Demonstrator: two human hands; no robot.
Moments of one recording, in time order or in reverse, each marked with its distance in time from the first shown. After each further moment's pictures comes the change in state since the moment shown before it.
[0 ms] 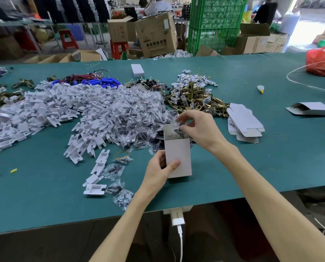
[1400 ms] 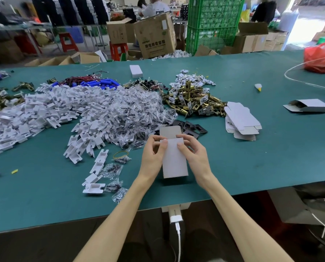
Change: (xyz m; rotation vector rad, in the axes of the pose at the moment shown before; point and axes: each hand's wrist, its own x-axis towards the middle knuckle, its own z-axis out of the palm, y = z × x) left_hand 0.027 0.013 -0.002 0.011 0.135 0.154; right_hand -0.066 0.037 0.075 0.914 0.153 0.295
